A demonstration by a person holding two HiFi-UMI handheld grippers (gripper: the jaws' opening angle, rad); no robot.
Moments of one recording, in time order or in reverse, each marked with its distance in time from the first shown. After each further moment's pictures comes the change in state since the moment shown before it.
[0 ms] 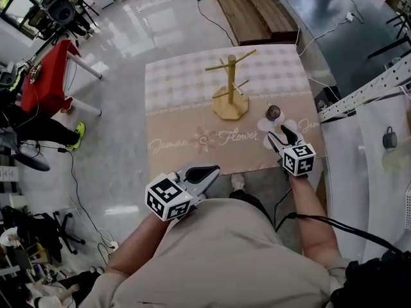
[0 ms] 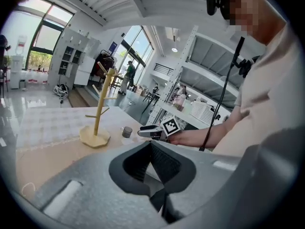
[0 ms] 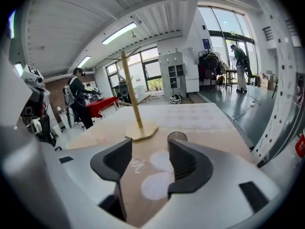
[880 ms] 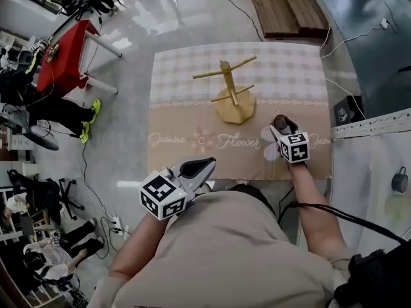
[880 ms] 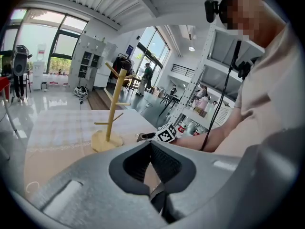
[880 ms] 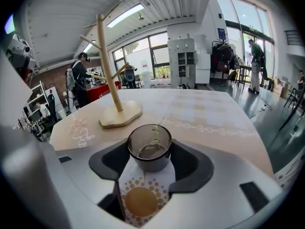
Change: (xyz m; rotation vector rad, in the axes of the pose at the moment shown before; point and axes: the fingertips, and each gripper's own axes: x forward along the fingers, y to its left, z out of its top) left arm 0.050 0.036 0.036 -0.085 -0.011 0.234; right arm 0.109 -0.073 -0.028 -0.113 0.159 0.072
